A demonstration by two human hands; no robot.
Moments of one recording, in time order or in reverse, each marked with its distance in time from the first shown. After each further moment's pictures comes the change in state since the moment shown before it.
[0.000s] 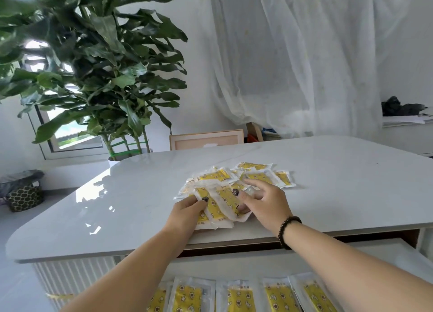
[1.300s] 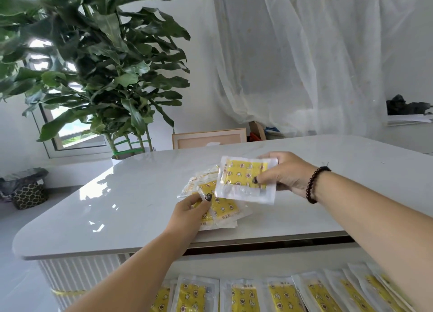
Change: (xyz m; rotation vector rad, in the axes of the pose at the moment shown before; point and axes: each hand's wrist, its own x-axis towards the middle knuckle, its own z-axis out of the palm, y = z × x) left_hand -0.001 -0.007 -0.003 -0.014 -0.031 0.100; right_hand 0.038 -0.057 -0.055 0.180 -0.259 0.356
